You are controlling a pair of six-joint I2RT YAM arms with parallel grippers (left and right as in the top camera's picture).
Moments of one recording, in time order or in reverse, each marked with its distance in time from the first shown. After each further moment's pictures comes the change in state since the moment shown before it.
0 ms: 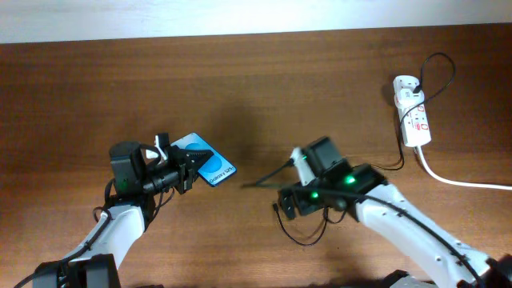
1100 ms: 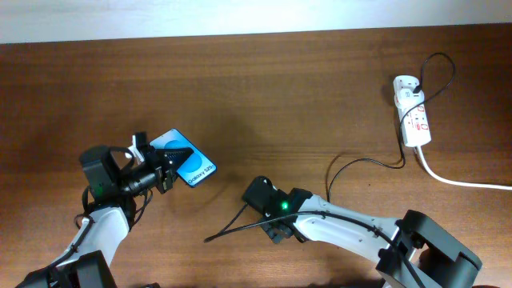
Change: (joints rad) left arm 0.187 0.000 0.004 0.000 0.184 0.103; right arm 0.335 0.298 0.010 0.101 0.277 0.041
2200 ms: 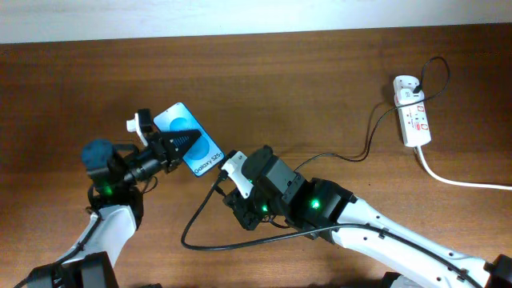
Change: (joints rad) left arm -0.092 0.002 0.006 0.479 0.032 -0.086; right arm 0.000 -0.281 0.206 0.111 -0.366 0.003
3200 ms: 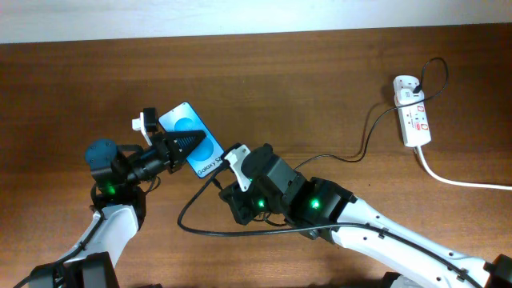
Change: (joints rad) left arm -0.023 0.000 0.000 0.021 0.020 -0.039; right arm -0.001 0.001 0.000 0.059 0.028 0.180
